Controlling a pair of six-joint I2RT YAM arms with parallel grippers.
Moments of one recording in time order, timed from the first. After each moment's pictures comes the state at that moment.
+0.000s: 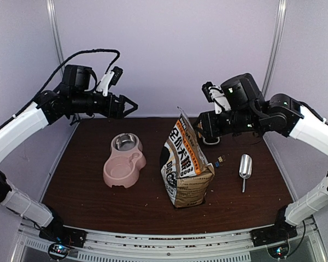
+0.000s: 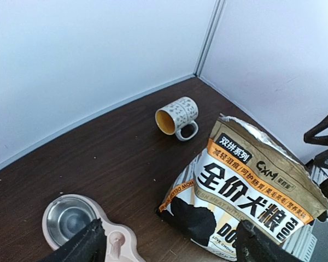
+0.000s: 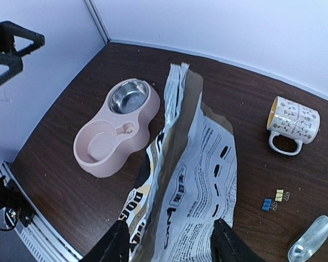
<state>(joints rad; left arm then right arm) -0.61 1.35 1.45 -0.52 0.21 -0.12 0.98 1.34 1.50 -0.78 0.28 0.41</state>
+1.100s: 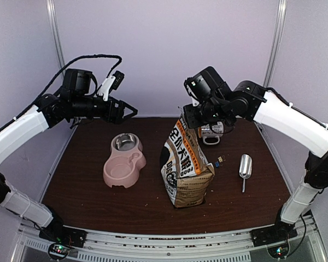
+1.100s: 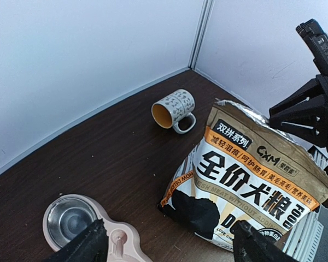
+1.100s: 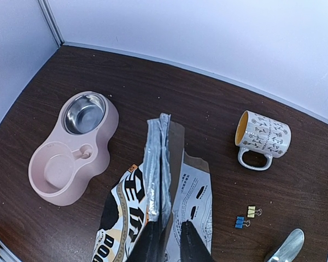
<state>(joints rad) -0.61 1.35 1.41 -0.49 0.27 -0.04 0.96 1.67 1.84 -0.91 0.49 0.40</state>
